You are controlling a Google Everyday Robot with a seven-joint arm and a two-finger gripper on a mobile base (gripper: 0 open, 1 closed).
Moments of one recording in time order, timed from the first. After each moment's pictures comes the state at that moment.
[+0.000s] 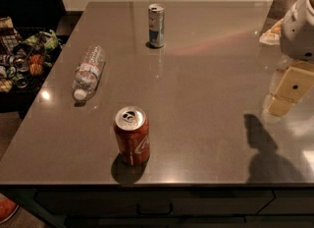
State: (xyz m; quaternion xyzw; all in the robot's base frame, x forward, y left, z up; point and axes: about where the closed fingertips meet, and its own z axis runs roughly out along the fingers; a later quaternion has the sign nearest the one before) arm 0.438 -0.217 0.977 -0.60 0.78 -0.04 0.16
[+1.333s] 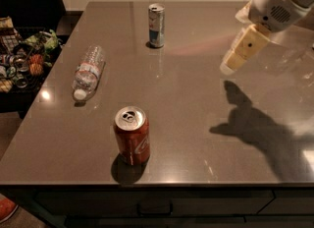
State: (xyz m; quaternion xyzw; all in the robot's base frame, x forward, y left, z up) arm 0.554 -0.187 0.980 -0.54 0.80 0.06 0.27
